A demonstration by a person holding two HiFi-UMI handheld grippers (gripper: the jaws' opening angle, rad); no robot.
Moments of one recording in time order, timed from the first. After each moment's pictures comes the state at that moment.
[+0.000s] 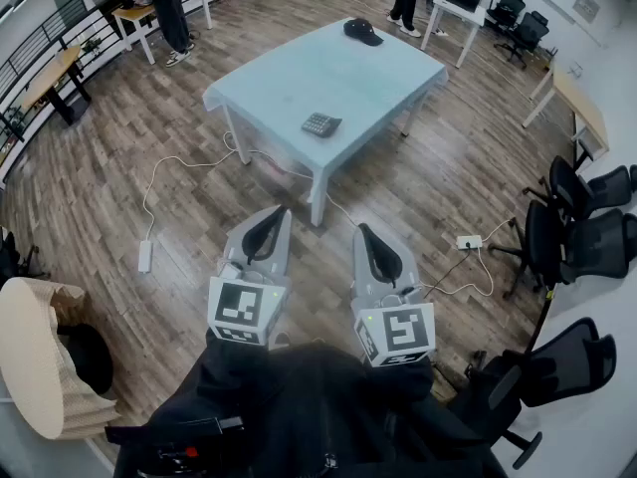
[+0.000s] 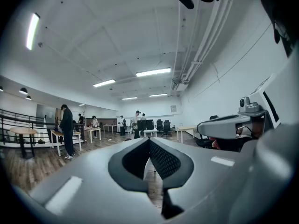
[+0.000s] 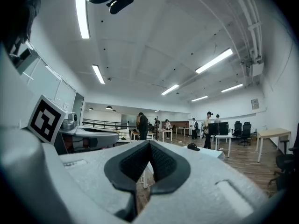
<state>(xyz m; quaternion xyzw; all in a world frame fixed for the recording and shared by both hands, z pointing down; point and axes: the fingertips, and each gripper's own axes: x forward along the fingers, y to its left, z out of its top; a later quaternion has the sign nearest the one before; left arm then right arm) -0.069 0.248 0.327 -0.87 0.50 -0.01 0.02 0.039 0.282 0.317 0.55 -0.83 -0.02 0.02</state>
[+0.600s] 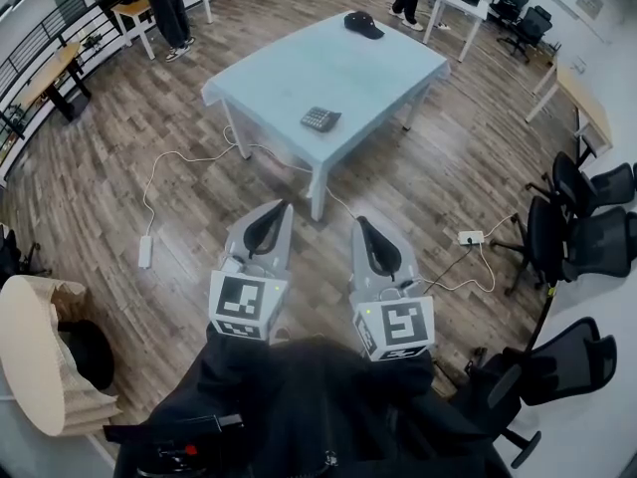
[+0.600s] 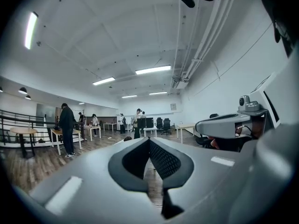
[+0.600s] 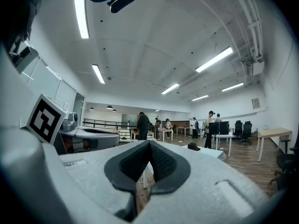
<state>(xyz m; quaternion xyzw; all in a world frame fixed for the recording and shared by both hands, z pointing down) -0.059 0.235 0.333 -0.87 0.50 -0.03 0.01 0.043 0.267 0.321 0.55 -0.84 -0.02 0.02</state>
